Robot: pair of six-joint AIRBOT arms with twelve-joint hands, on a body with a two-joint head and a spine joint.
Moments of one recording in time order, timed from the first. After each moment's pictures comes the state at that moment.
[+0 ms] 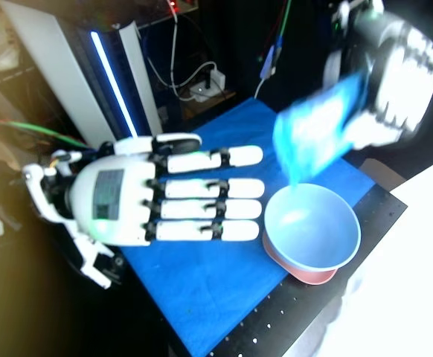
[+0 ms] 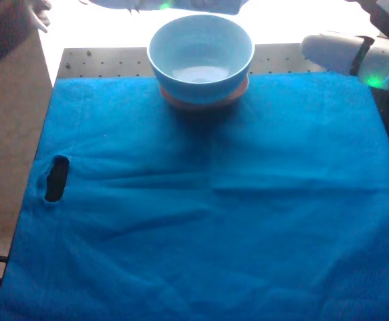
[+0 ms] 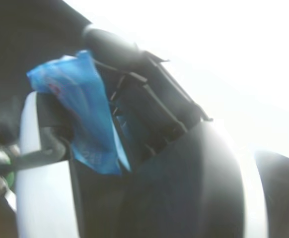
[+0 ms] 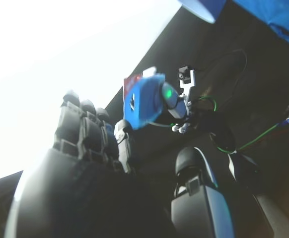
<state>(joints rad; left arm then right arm) 0.35 -1.29 1.60 0.25 -0.52 0.64 -0.78 -1.10 1.36 -0.04 1.07 -0.42</state>
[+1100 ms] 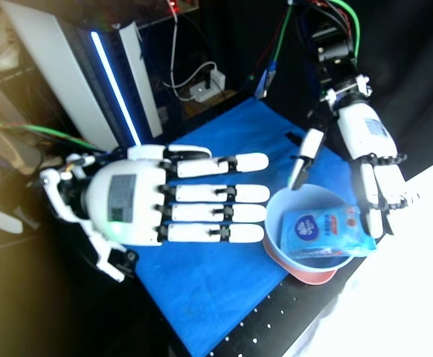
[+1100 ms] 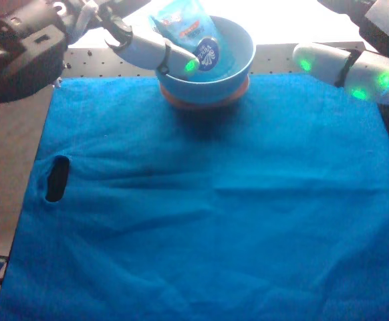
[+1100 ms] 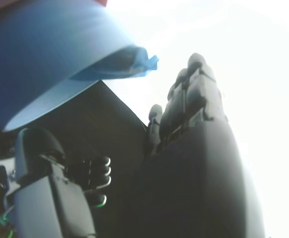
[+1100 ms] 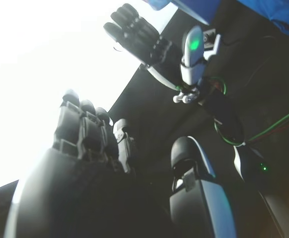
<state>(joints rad) 0.46 -1.33 1.62 0.18 -0.45 0.64 -0.83 -1.12 1.35 0.00 1.13 -0.42</state>
